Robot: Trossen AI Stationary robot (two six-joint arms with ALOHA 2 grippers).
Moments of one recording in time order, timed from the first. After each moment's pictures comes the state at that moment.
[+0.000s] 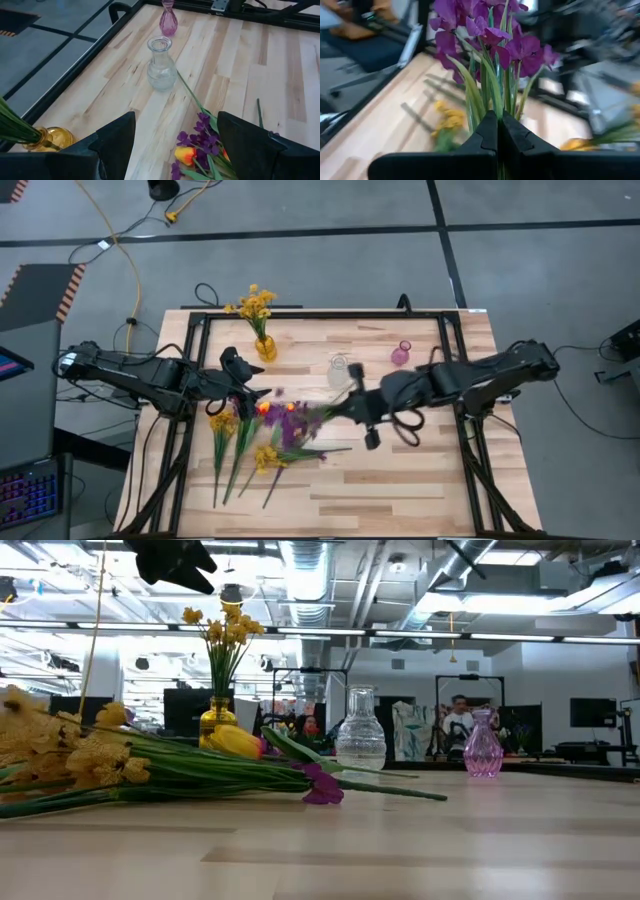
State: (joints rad) left arm -0.21 0.97 0.94 -0.63 -0.52 -0.36; right arm 0.29 1.42 1.42 -0.36 0.20 -0.28
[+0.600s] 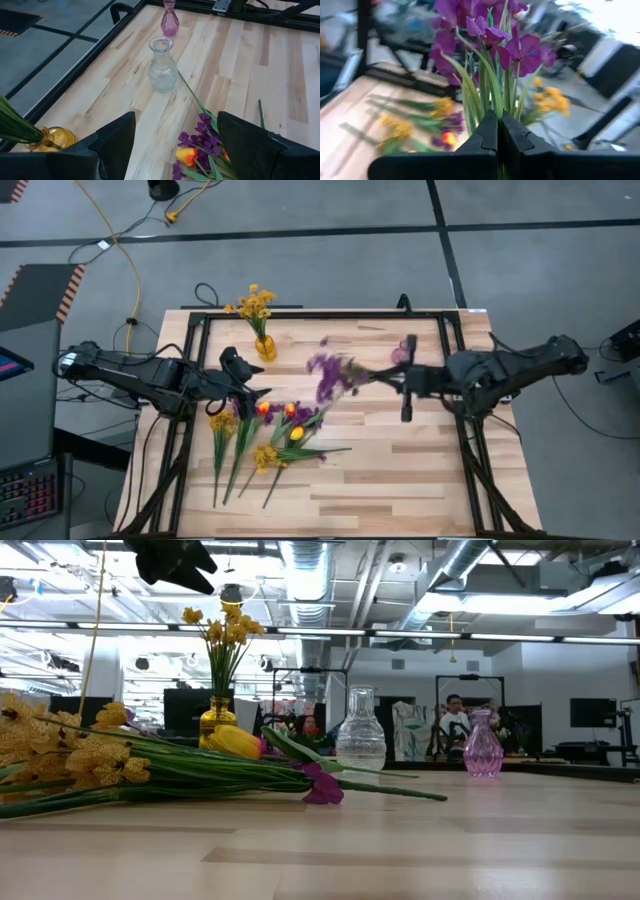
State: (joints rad) left arm -0.21 0.97 0.94 -0.63 -0.53 -0.36; right arm 0.28 1.01 1.07 -0.18 0.45 -0.33
